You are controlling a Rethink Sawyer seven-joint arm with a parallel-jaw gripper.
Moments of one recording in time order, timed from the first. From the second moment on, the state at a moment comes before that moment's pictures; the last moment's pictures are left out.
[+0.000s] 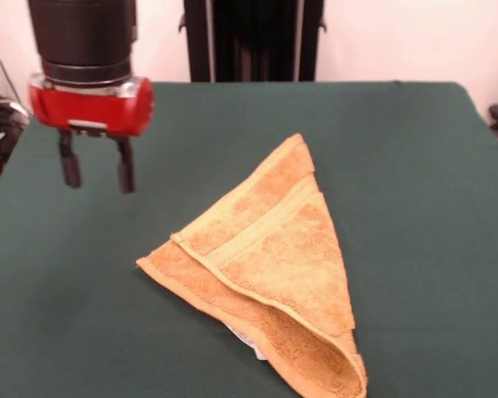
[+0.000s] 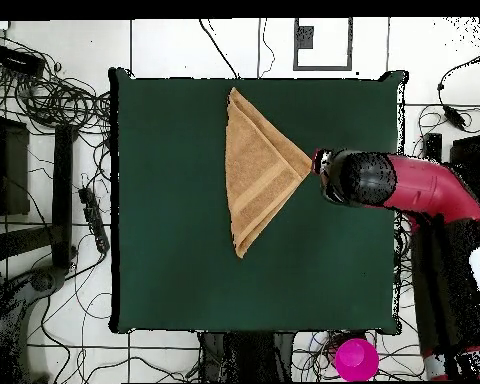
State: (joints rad) arm -0.61 -0.59 0.35 1.41 -0.42 0.65 1.77
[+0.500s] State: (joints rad) arm -0.61 -0.59 0.44 1.44 -0.43 0.65 1.77
